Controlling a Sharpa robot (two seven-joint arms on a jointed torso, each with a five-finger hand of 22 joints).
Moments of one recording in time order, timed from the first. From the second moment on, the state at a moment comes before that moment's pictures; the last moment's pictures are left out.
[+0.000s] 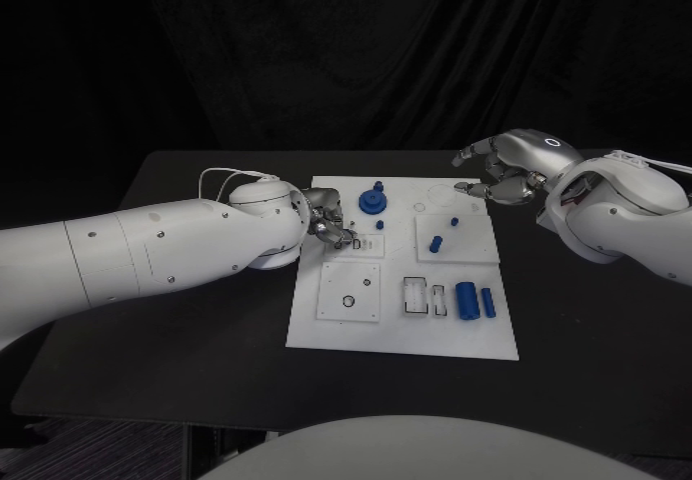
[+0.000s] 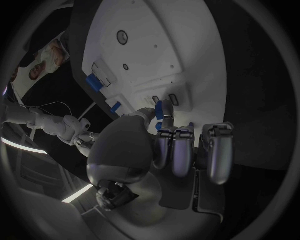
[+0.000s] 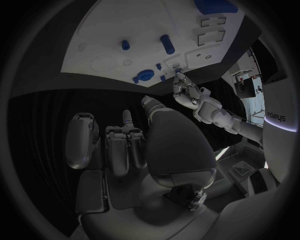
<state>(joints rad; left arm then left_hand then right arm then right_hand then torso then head) 1.34 -0.57 -0.21 1.41 -1.22 -0.07 -0.47 1.25 -0.01 0.23 0.28 0.49 1.05 0.02 0.34 1.05 1.46 -0.06 1.57 1.31 1.47 -0.11 1.57 1.31 0.04 1.47 0.01 1.51 1.31 1.41 -1.00 -0.25 1.57 -1.49 -0.47 -0.07 1.32 -0.07 0.19 0.26 0.29 0.71 0.09 0.10 0.44 1.46 -0.01 1.57 1.31 1.47 -0.07 1.57 1.31 0.06 1.45 0.05 1.30 1.31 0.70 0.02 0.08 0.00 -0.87</state>
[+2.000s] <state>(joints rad) 1.31 -0.55 -0.21 1.39 -1.10 -0.15 -0.45 1.21 -0.02 0.29 0.28 0.47 1.06 0.02 0.30 1.04 1.46 -0.06 1.57 1.31 1.47 -0.11 1.57 1.31 0.04 1.47 0.01 1.50 1.31 1.41 -1.00 -0.25 1.57 -1.49 -0.46 -0.09 1.34 -0.06 0.19 0.25 0.29 0.71 0.09 0.10 0.43 1.46 -0.01 1.57 1.31 1.47 -0.07 1.57 1.31 0.06 1.45 0.05 1.30 1.31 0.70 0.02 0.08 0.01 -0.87</state>
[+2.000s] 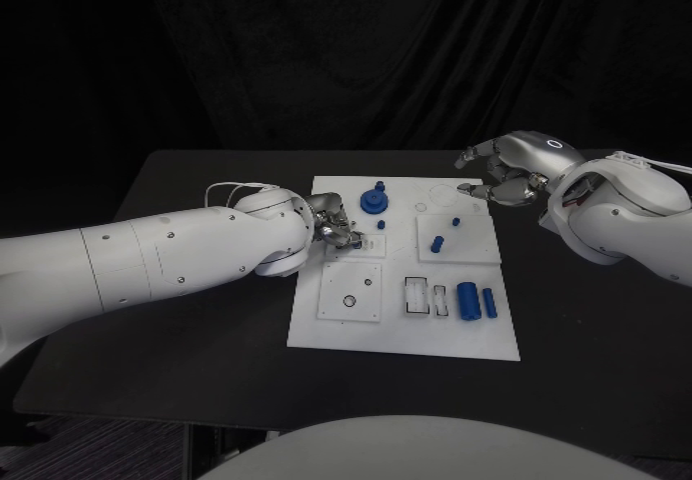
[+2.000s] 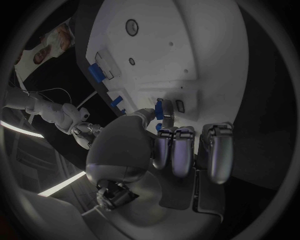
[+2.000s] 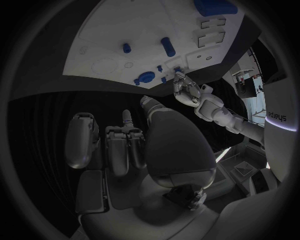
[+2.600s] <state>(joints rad) 1.30 -0.54 -0.21 1.36 -1.10 -0.14 -0.44 1.21 -0.02 0.29 0.27 0.46 1.05 0.02 0.29 1.04 1.46 -0.06 1.57 1.31 1.47 -0.11 1.57 1.31 0.04 1.47 0.01 1.50 1.31 1.41 -1.00 -0.25 1.57 -1.49 -0.45 -0.09 1.34 -0.06 0.19 0.25 0.29 0.71 0.09 0.10 0.43 1.46 -0.01 1.57 1.31 1.47 -0.07 1.57 1.31 0.06 1.45 0.05 1.30 1.31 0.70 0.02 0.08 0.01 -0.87</state>
